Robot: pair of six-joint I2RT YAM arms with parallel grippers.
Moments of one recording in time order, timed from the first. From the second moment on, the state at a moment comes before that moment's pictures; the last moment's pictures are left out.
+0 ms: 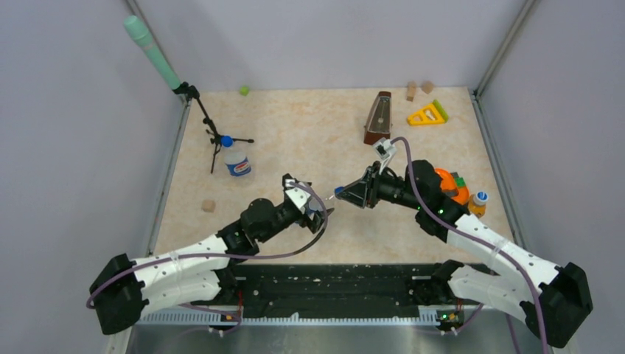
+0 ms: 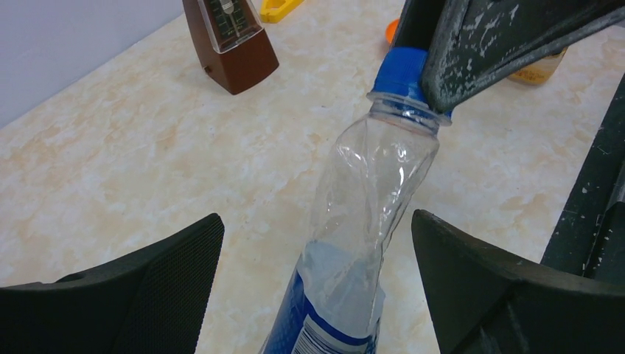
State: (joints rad) left arm -0.96 0.93 0.44 0.41 -0.06 0.08; right arm 0.69 0.95 0.66 0.11 -0.44 0.54
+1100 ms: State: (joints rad) left arm -0.97 0.93 0.46 0.29 0.06 0.11; right arm 0.68 0.94 0.64 0.13 -0.46 0.53
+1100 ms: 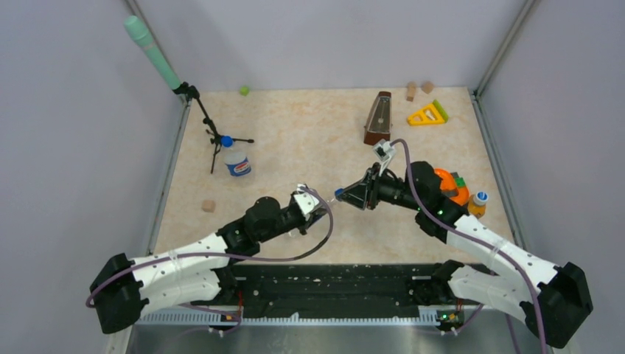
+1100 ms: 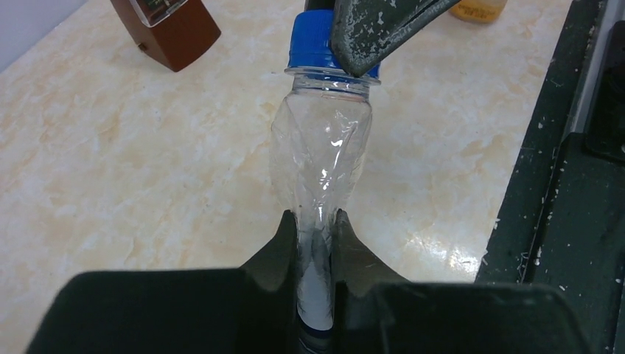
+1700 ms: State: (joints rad) left arm -0.95 0.90 0.52 0.05 0.28 0.19; right arm 0.68 0.88 0.61 0.01 -0.65 0.27
